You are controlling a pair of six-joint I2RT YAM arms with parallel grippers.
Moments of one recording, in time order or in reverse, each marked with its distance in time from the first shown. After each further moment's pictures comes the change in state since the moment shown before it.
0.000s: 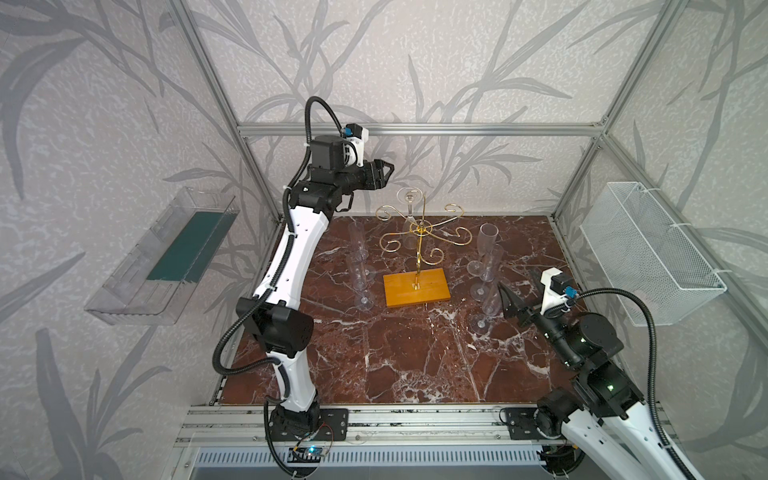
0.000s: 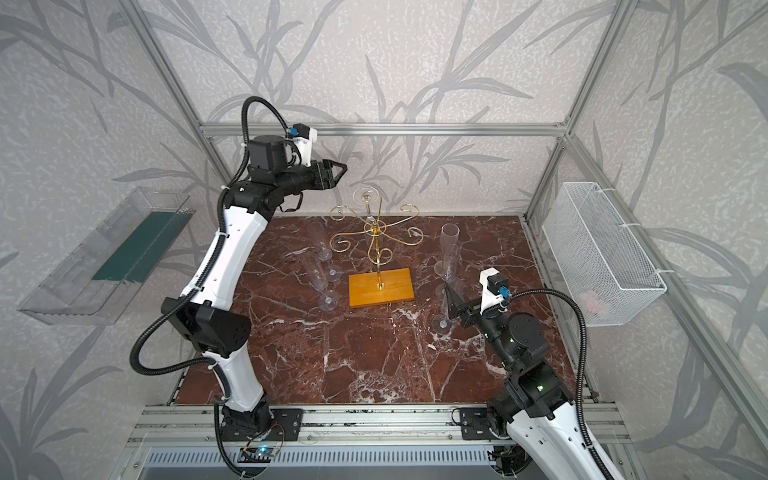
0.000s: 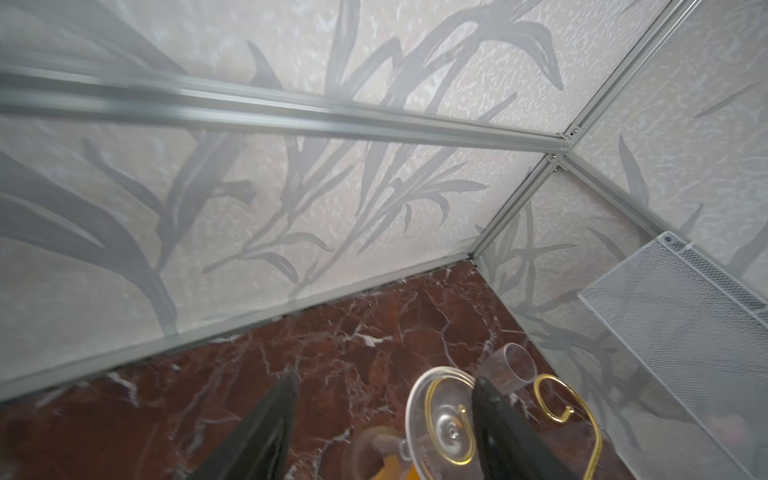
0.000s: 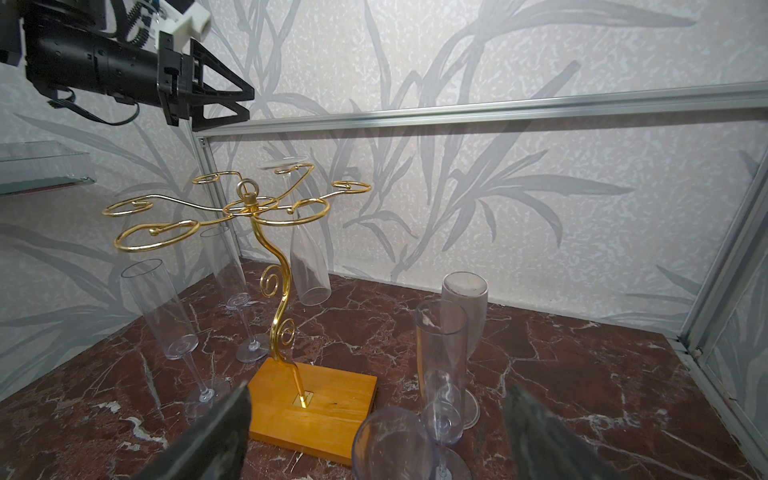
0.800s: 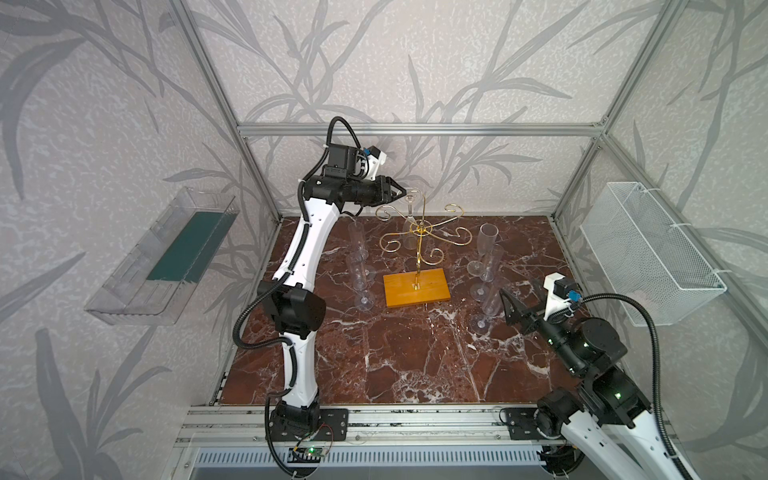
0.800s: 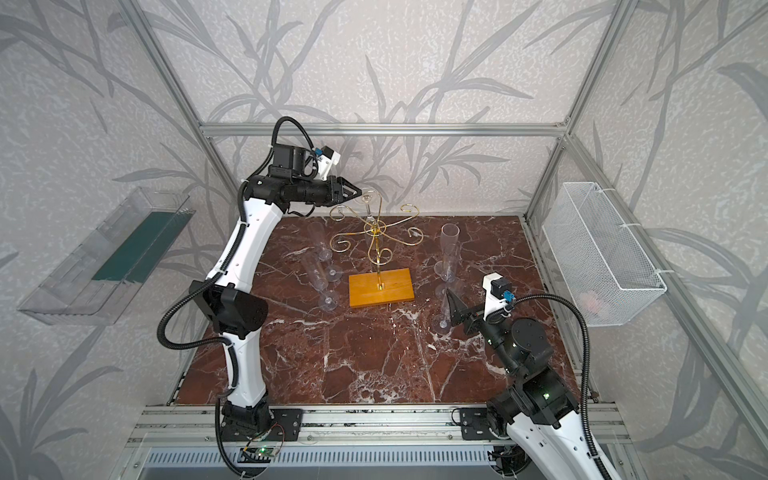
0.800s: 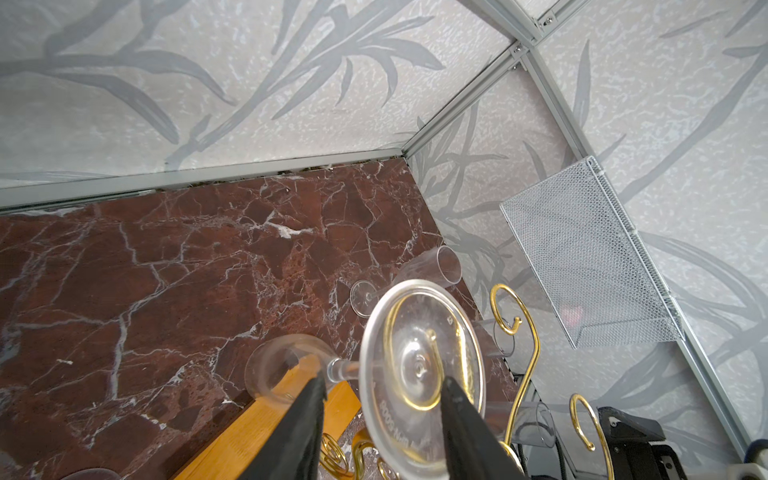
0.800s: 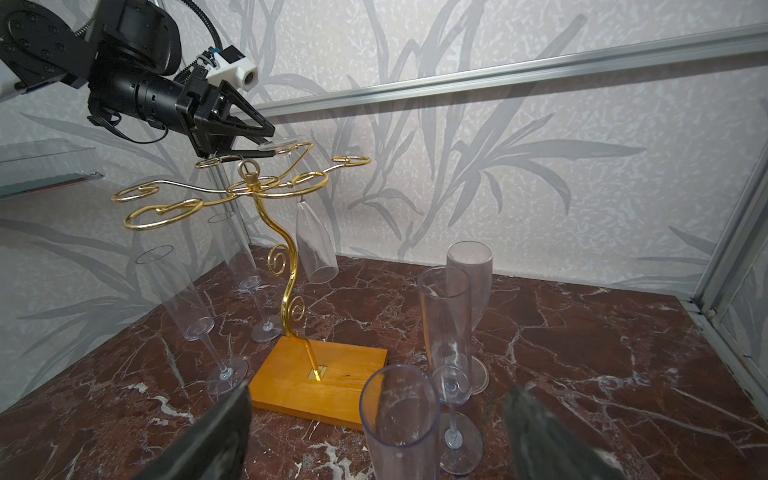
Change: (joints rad) left arm 0.000 0.180 0.191 -0.299 0.286 -0.019; right arm 0.000 -0.051 0.005 -0.111 -0.014 0.065
